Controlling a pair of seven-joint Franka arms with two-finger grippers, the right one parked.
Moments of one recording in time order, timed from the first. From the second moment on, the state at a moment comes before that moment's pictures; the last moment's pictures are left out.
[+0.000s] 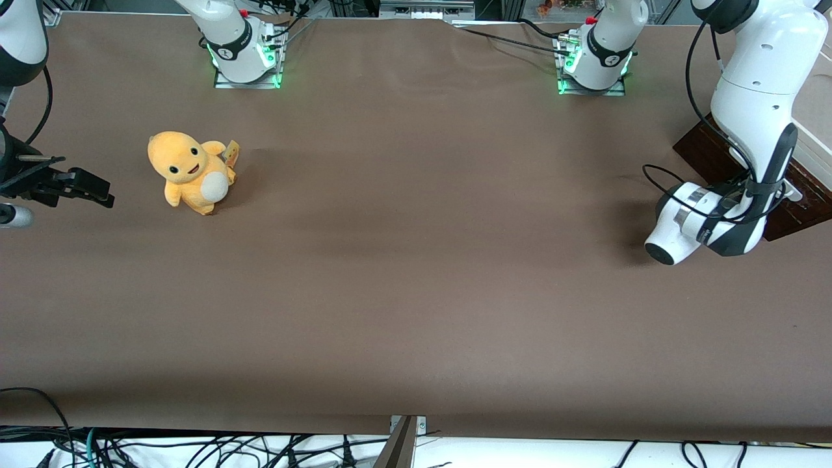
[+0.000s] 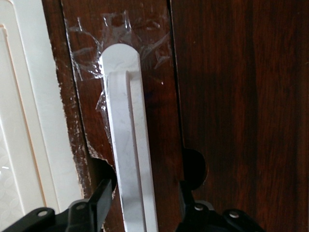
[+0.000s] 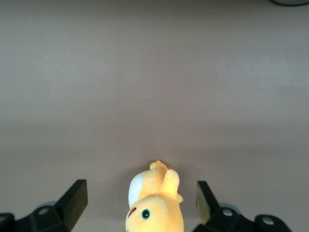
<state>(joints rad) 0.23 0.73 -0.16 -1.86 1.06 1.23 -1.04</state>
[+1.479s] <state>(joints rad) 0.21 0.71 -0.19 -1.86 1.06 1.22 -1.05</state>
